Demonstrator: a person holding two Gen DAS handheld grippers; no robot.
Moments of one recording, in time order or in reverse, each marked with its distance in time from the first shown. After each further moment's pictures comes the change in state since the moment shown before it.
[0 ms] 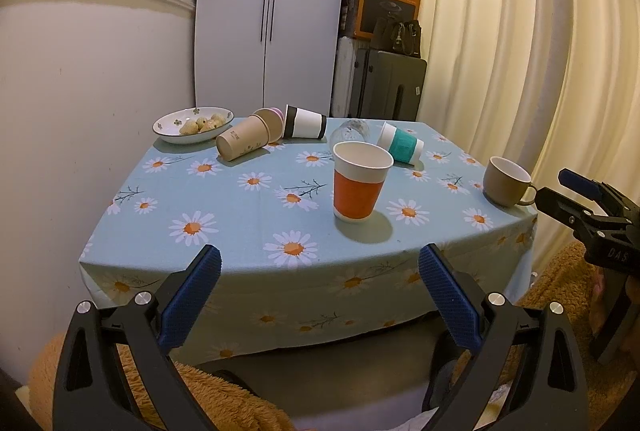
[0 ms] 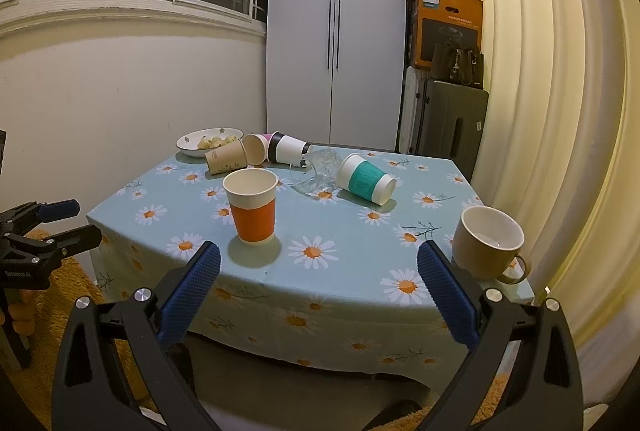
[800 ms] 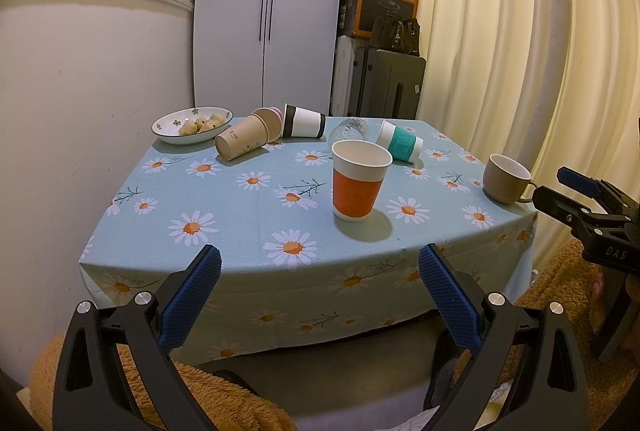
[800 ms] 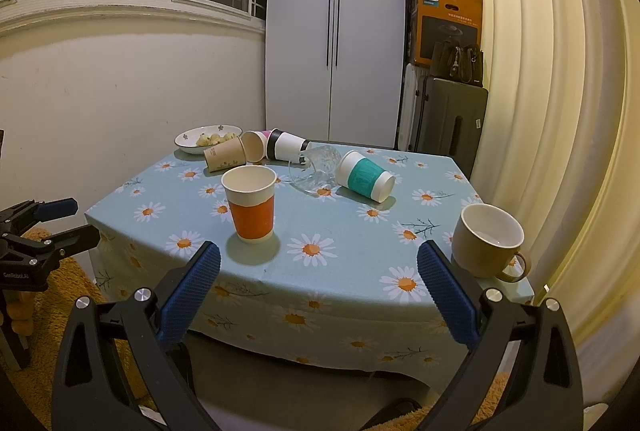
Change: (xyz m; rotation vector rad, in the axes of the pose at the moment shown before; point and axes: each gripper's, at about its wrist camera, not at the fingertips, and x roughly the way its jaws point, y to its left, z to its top) left arm 0.000 -0.001 -0.002 0.006 0.002 -0.001; right arm 0.002 -0.001 -0.001 -0.002 0.007 -0.002
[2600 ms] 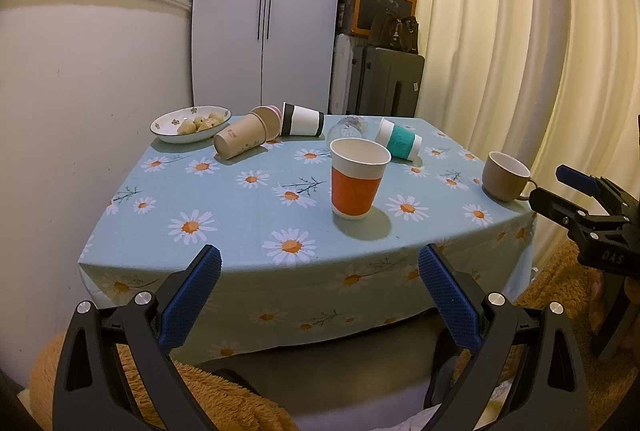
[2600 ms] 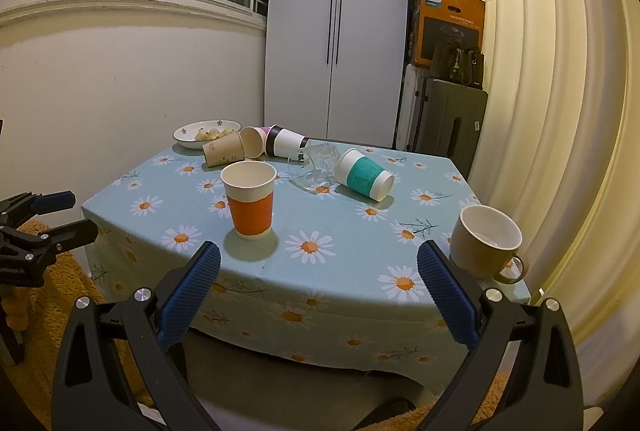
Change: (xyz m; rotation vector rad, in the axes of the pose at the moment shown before) left arm 0.000 -0.007 0.000 0.015 0.009 0.002; right arm -0.001 -0.001 -0.002 -0.025 0.010 -0.009
